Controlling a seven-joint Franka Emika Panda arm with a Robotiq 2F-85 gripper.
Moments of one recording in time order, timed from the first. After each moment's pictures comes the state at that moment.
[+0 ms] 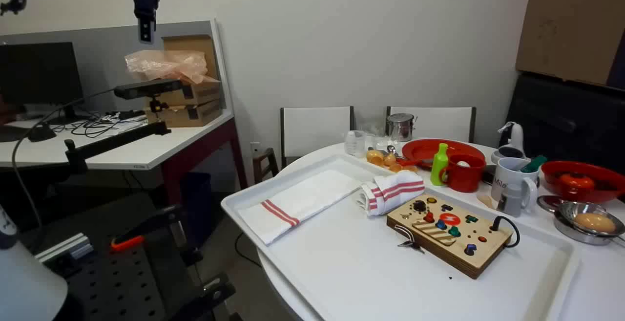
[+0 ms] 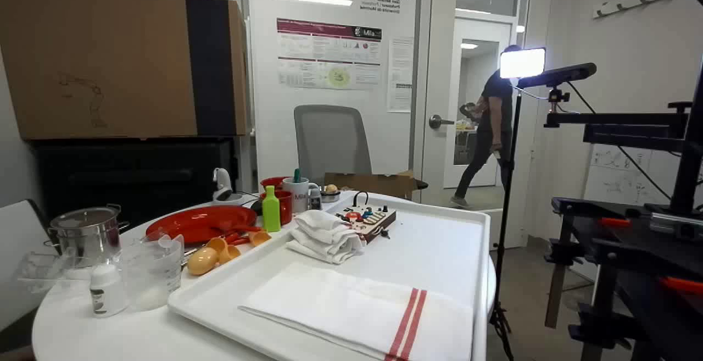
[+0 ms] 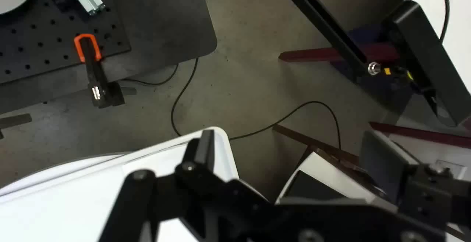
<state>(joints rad) 0.21 -0.65 0.20 -2.68 0.52 1.95 0.43</state>
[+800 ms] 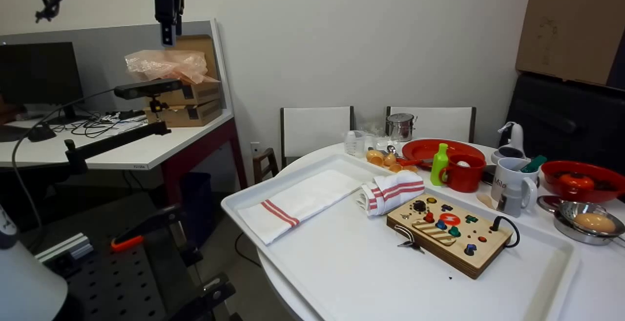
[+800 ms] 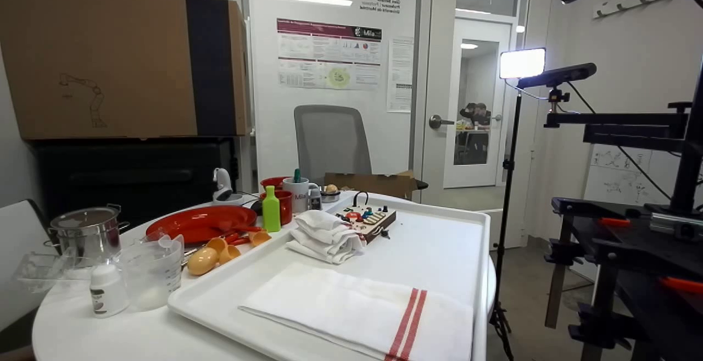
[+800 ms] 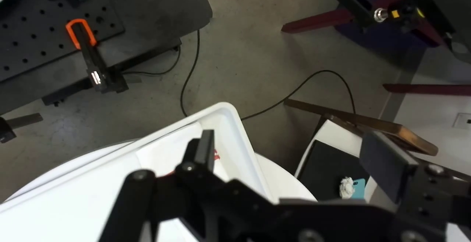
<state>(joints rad) 0.14 -0.59 0.23 -2.65 0.51 2.02 0.51</state>
